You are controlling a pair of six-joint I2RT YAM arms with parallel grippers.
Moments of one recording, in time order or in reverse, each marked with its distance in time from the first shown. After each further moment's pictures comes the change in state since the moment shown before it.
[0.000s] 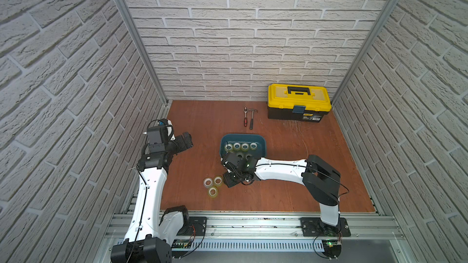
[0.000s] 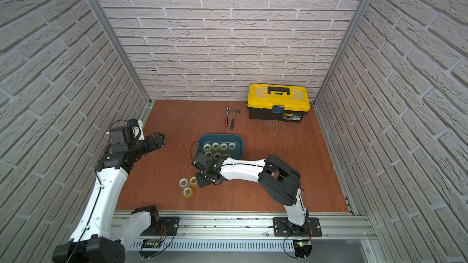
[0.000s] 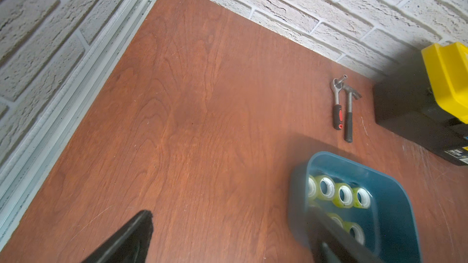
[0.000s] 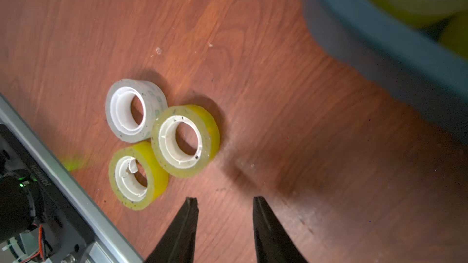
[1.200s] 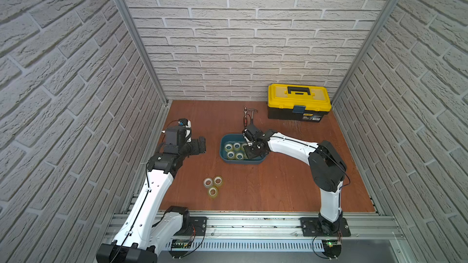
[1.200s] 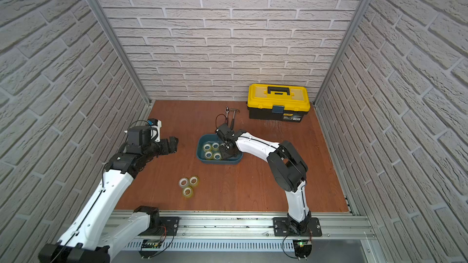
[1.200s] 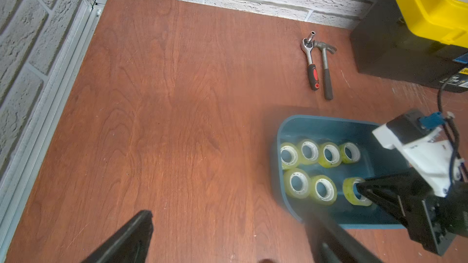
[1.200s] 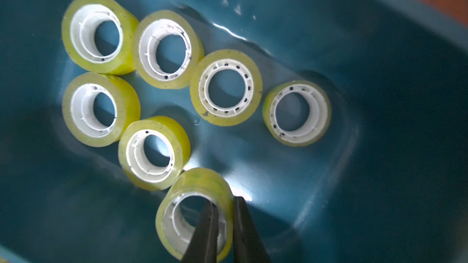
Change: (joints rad) left arm -0.297 -0.024 0.011 -0.040 -0.174 0.058; right arm -0.350 0.011 0.109 -0.242 0.101 -0.269
